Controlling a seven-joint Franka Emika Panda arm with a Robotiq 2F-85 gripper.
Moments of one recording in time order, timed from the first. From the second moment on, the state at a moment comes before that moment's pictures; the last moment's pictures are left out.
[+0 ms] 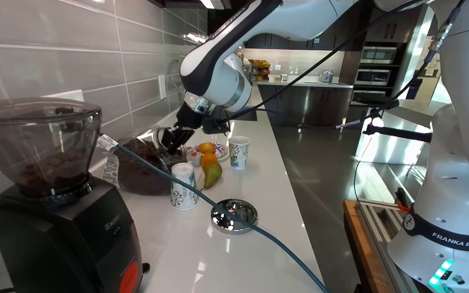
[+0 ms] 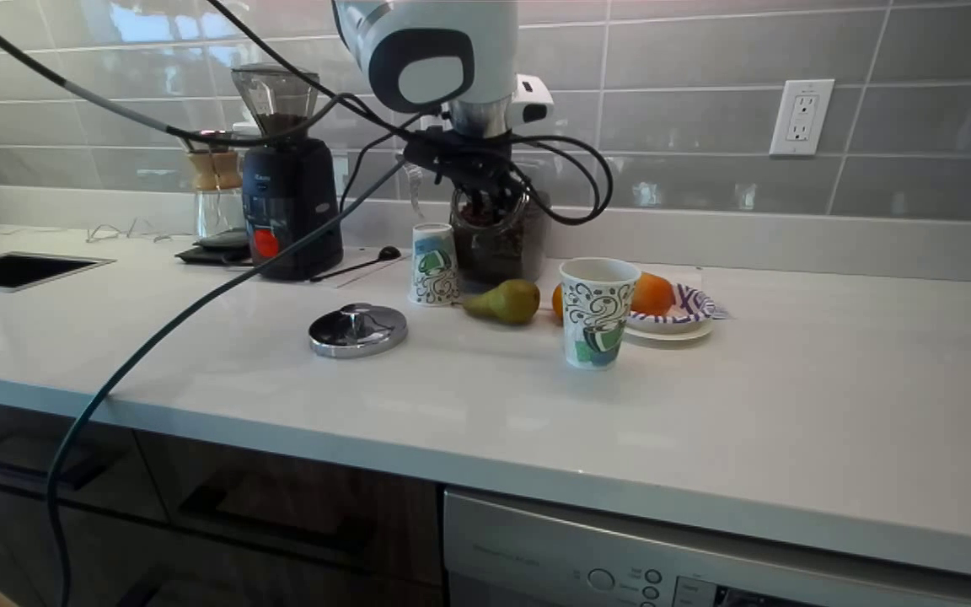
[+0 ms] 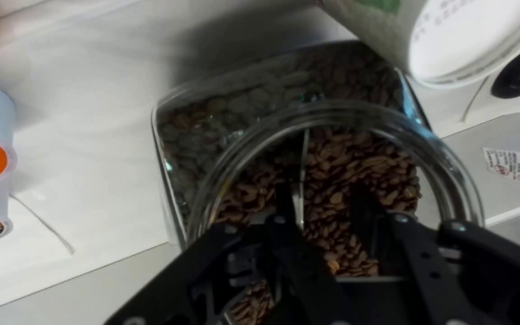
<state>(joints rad) -0.13 0.36 0.05 -2.00 0.74 2.84 -0.61</state>
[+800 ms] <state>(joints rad) -0.10 0.17 -0.03 -2.15 0.44 2.63 -0.23</state>
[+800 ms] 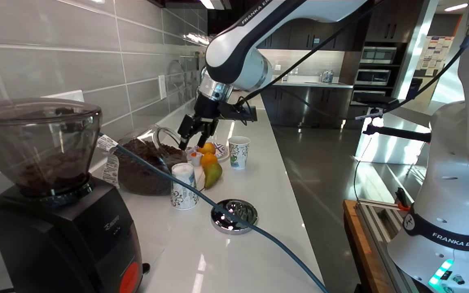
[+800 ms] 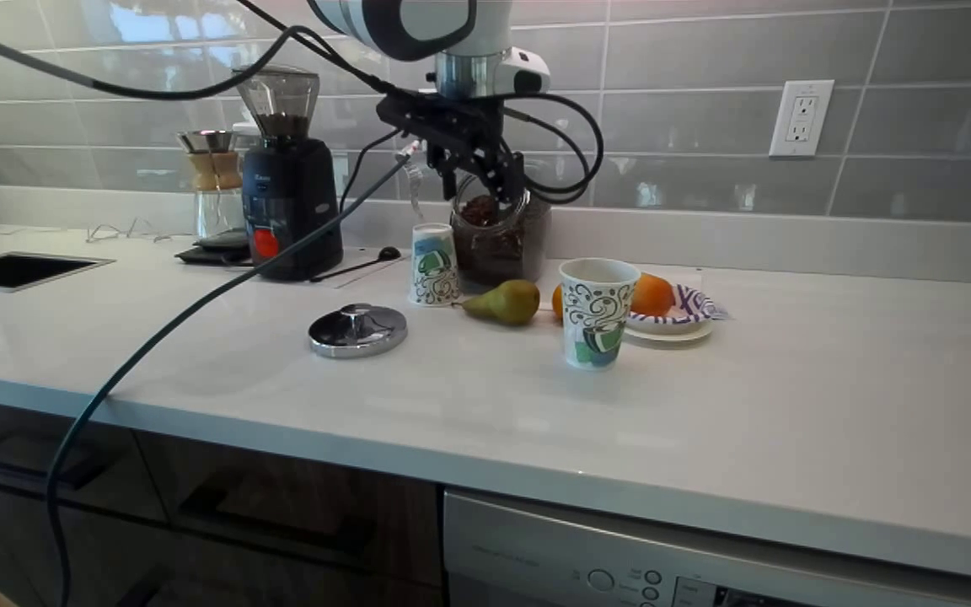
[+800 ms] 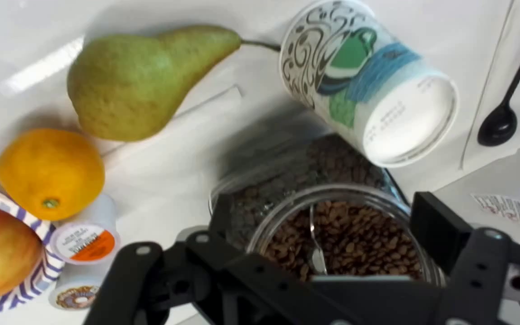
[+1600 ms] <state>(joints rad) -0.10 -0.19 -0.06 -2.28 0.14 2.01 -0.03</state>
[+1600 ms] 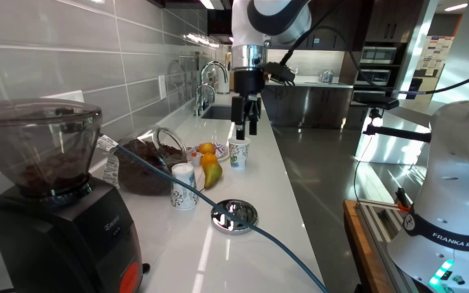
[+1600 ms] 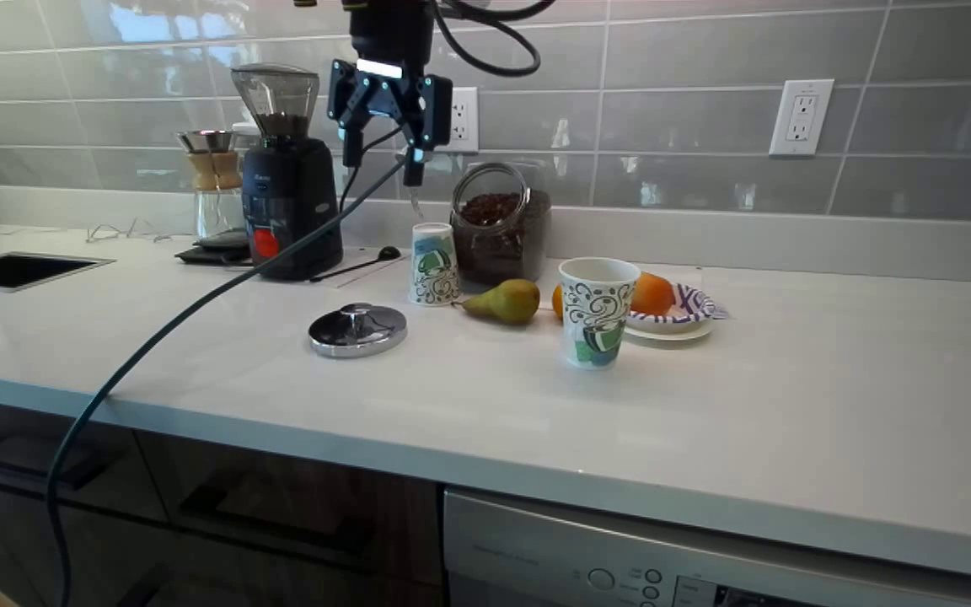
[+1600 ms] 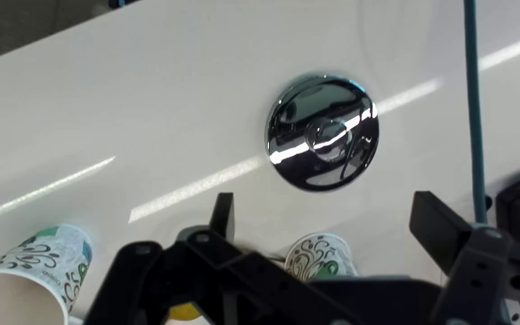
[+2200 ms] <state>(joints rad) -0.08 -0.41 0.00 -2.46 0.11 1.97 0.12</state>
